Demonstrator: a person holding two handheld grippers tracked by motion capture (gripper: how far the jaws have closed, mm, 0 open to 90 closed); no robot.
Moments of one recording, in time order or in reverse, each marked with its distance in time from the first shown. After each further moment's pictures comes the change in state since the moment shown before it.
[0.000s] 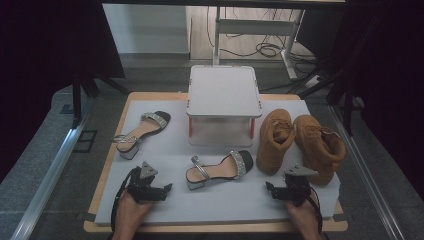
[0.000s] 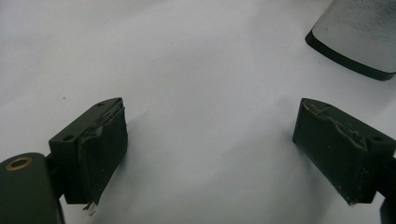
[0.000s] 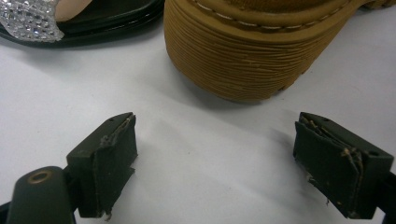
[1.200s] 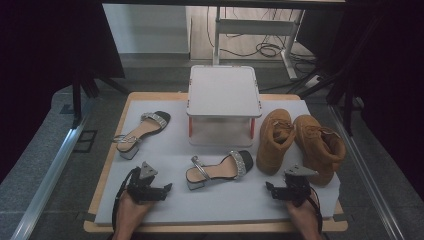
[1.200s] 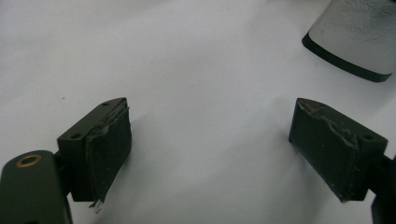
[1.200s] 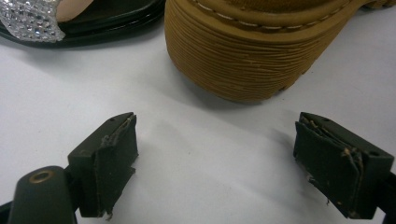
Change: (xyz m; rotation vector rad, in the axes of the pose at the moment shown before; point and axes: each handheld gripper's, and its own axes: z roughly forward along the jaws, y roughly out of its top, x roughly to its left) left arm -0.002 0.000 -0.001 -0.007 0.003 -0.008; right arm 0.000 0.000 0.000 -0.001 0.002 -0.001
